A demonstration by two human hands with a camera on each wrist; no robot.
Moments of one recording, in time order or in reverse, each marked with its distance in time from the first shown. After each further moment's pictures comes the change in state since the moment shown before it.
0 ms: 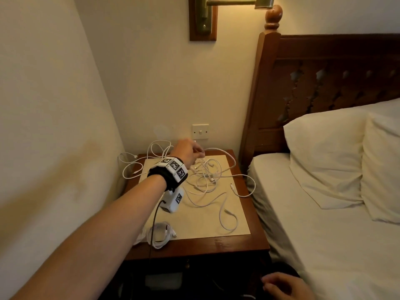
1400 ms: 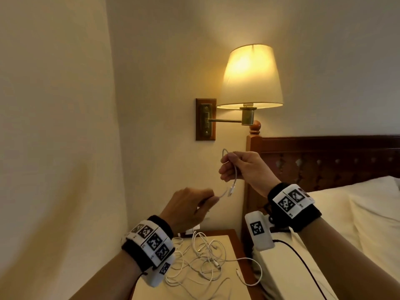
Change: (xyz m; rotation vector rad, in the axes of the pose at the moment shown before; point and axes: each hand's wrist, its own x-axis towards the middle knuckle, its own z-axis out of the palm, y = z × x) left_hand -0.080 0.098 -0.136 0.266 0.276 0.828; right_hand -0.008 -0.386 -0.129 0.407 -0.147 -0.980
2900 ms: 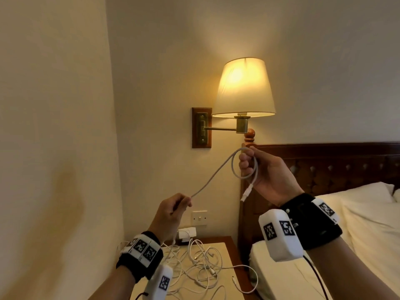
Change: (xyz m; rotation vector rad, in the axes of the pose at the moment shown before) left_hand -0.023 -0.026 0.018 -0.499 0.241 -0.389; right_hand -0.041 -0.036 -0.015 0.789 -0.049 0.034
